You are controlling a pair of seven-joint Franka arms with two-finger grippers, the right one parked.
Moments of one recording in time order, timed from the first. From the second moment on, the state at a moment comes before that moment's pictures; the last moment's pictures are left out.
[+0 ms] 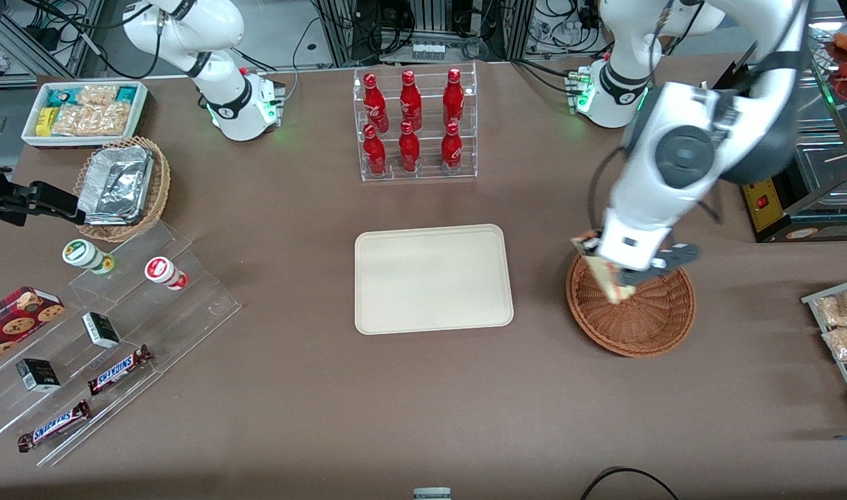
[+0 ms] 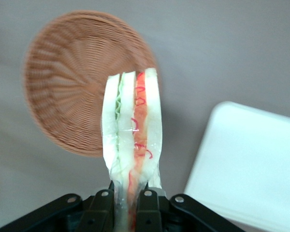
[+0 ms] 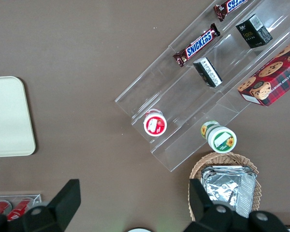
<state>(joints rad) -0.30 0.20 -0.17 -1.74 0.09 1.82 -0.76</state>
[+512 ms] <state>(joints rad) -0.54 0.45 -0.17 -1.55 0.09 1.87 -0.83</state>
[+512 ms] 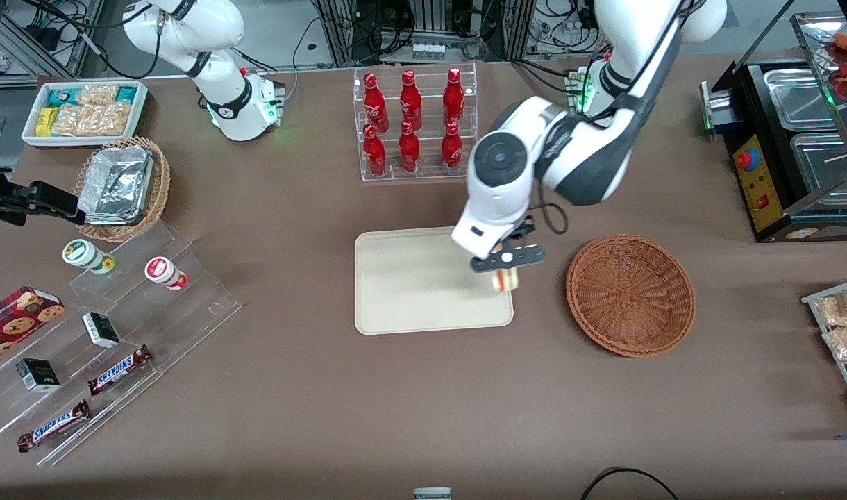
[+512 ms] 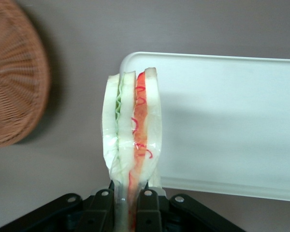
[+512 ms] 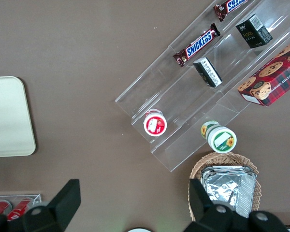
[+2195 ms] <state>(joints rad) -0.67 0.72 -0.17 -1.48 0.09 2.20 -0.86</state>
